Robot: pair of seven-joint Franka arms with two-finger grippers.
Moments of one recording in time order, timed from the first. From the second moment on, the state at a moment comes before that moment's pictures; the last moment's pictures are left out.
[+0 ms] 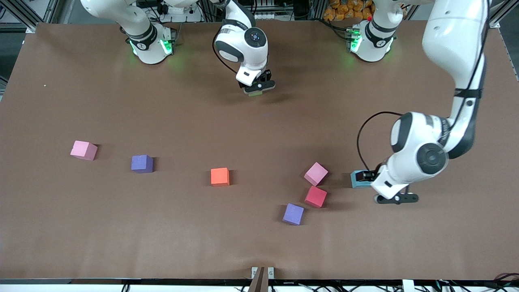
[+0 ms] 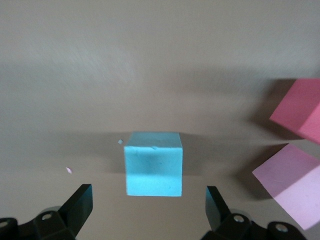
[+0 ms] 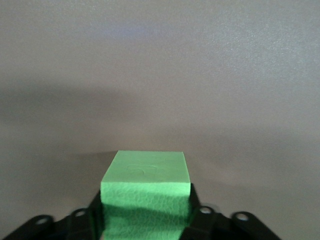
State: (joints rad) left arm -0.13 0.60 -0.10 -1.59 0.05 2.08 -0.30; right arm 0.72 0.44 0.39 -2.13 -0.14 2.43 0.94
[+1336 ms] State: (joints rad) left arm -0.14 0.67 -0.10 -1.65 0.10 2.16 -0.32; right arm 0.67 0.42 0.40 -2.10 -0.12 2.42 1.12
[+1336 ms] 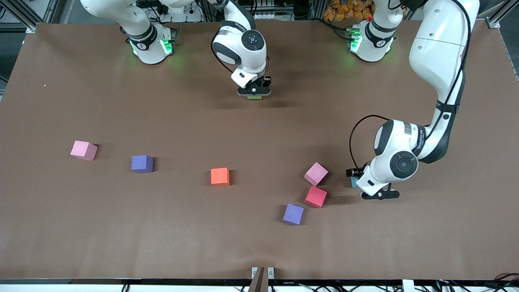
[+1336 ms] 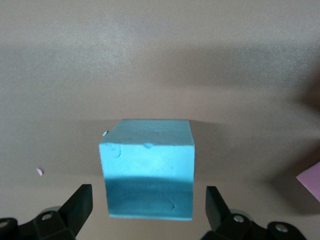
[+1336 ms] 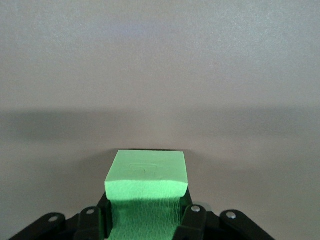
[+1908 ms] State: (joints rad) left arm -0.14 0.69 -0.10 -1.64 0.10 2.19 -0.32; right arm 0.66 0.43 0.37 -2.10 -0.12 2.46 1.09
